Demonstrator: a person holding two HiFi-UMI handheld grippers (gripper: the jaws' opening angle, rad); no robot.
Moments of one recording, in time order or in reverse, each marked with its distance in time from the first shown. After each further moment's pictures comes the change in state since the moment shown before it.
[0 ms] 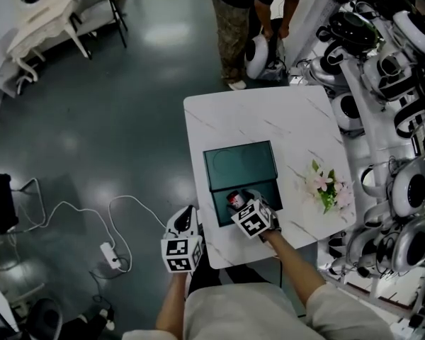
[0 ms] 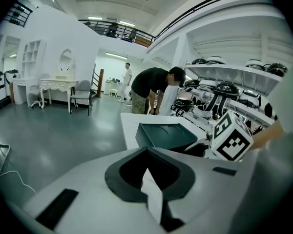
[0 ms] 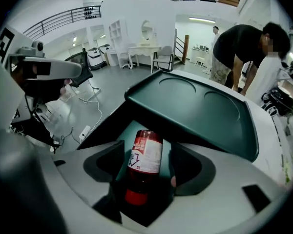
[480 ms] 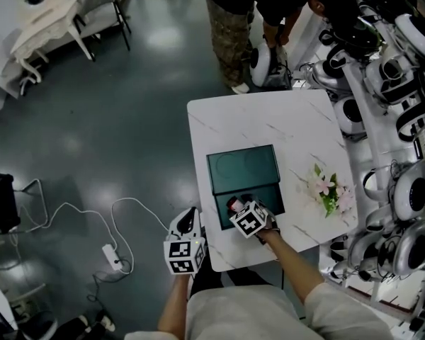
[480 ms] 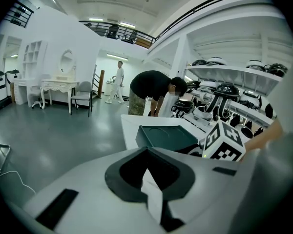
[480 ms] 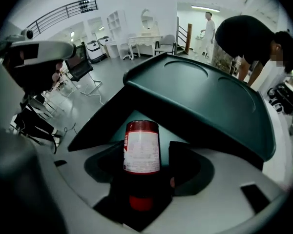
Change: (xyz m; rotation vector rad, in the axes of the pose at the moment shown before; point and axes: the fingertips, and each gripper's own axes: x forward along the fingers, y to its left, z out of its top) left arm 0.001 0.001 0.006 -0.004 -0.014 0.006; right arm 0.024 0.007 -0.013 0.001 0.107 0.033
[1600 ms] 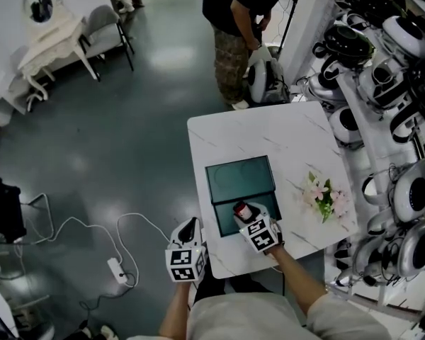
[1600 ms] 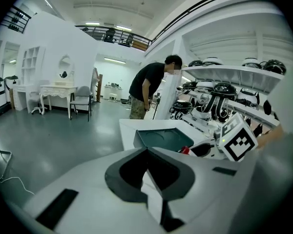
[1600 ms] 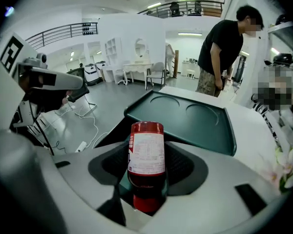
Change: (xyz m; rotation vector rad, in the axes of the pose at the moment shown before) left arm -0.019 -0.016 0.011 0.041 -0.024 0.004; right arm -0.068 -0.014 0.016 0.079 -0.303 -0.086
